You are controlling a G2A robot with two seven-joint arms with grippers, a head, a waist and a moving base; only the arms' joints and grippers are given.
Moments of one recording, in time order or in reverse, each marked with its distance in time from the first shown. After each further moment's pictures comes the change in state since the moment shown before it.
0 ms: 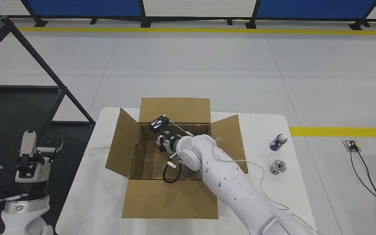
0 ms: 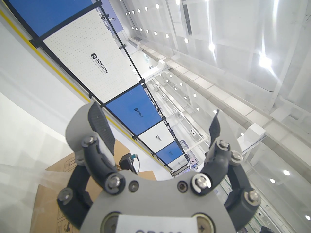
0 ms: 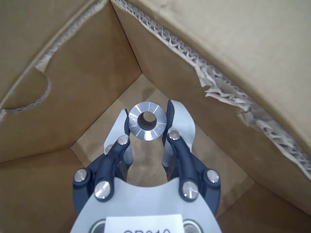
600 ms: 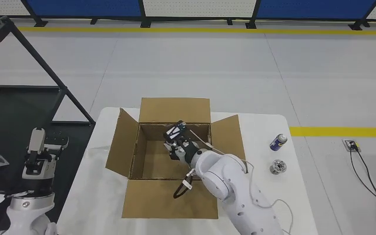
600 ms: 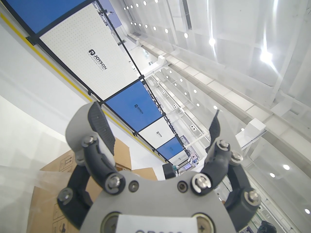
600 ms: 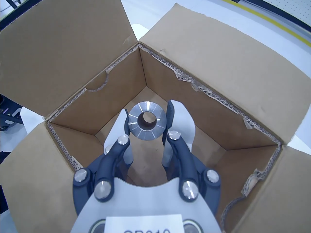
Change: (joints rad) left arm -0.020 0.000 0.030 -0.005 0.029 0.017 -0.006; right arm -0.435 0.155 0.257 -0.794 -0.245 0.010 0.195
